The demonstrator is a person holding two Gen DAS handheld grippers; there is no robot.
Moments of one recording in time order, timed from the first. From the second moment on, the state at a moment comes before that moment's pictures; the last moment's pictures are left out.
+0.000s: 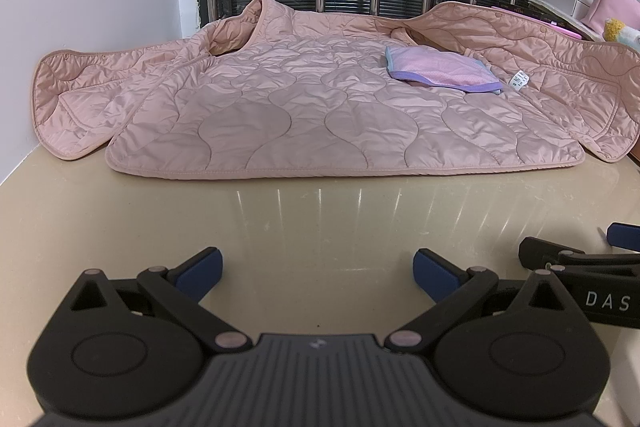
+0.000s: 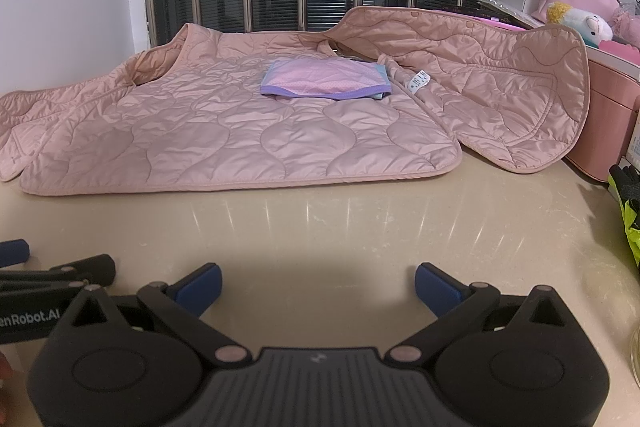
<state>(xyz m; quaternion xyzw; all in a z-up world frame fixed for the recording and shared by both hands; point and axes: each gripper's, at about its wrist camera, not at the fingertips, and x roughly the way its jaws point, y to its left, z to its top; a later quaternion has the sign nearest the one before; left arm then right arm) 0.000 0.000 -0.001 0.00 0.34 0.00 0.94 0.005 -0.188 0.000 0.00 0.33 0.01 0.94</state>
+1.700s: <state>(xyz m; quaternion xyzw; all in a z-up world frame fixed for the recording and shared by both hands) 0.255 -0.069 0.017 -0.05 0.37 -0.11 0.92 0.252 -0.274 0.028 0.04 0.32 0.05 0.94</state>
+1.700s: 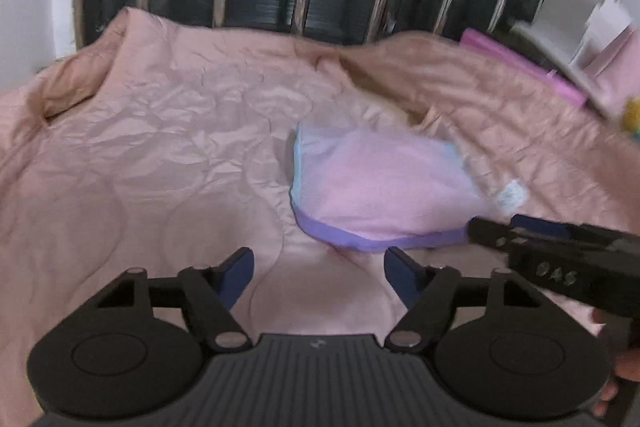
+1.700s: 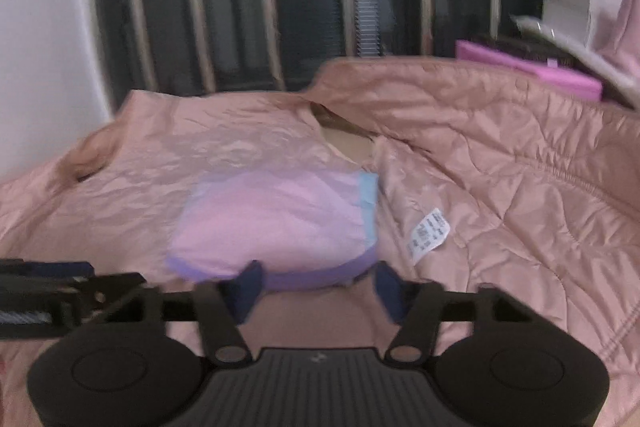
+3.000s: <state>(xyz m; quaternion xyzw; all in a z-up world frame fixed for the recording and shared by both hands) -0.028 0.055 0.174 -0.21 0.18 -0.25 0.93 -0.005 -0.178 0.150 0.01 0.18 0.28 0.94</state>
